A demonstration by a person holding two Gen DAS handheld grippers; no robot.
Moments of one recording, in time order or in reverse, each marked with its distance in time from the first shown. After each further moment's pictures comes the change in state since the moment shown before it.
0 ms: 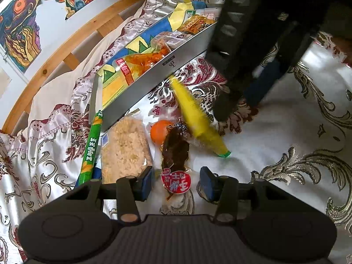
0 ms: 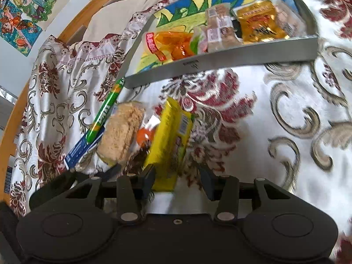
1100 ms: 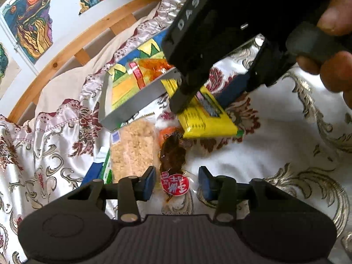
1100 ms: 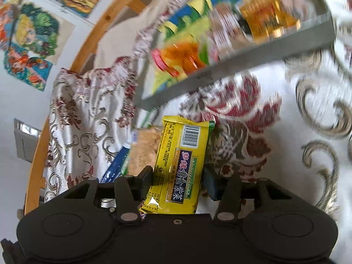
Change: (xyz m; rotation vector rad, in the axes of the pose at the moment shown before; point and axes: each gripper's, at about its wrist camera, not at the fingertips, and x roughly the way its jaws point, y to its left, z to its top) left arm -0.016 0.005 0.009 -0.084 -0.009 0.018; right arm 0.001 -0.003 0.019 0.102 -0.113 0.182
